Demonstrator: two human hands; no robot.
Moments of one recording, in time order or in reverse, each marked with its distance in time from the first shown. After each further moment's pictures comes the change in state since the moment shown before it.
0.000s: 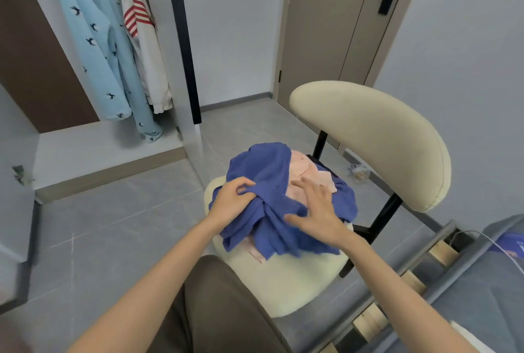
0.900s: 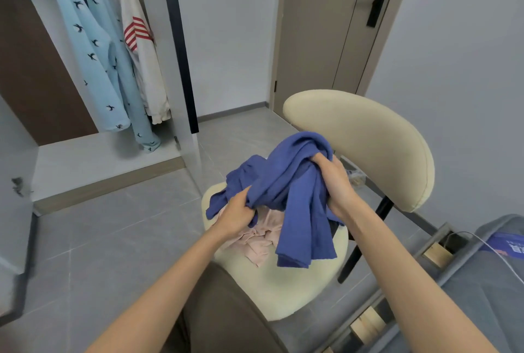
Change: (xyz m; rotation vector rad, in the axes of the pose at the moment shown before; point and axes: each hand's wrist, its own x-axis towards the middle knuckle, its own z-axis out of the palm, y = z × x) left_hand -0.016 0.014 0.020 0.019 -0.133 0.023; right_hand 0.010 -0.054 -0.067 1.016 0.254 0.221
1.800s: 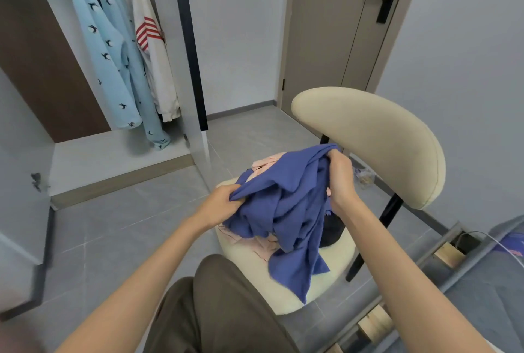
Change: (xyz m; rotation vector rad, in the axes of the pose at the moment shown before) left_hand -0.018 0.009 -0.055 0.298 -0.042 -0.036; right_hand 0.012 0.018 0.007 -0.095 0.189 -0.040
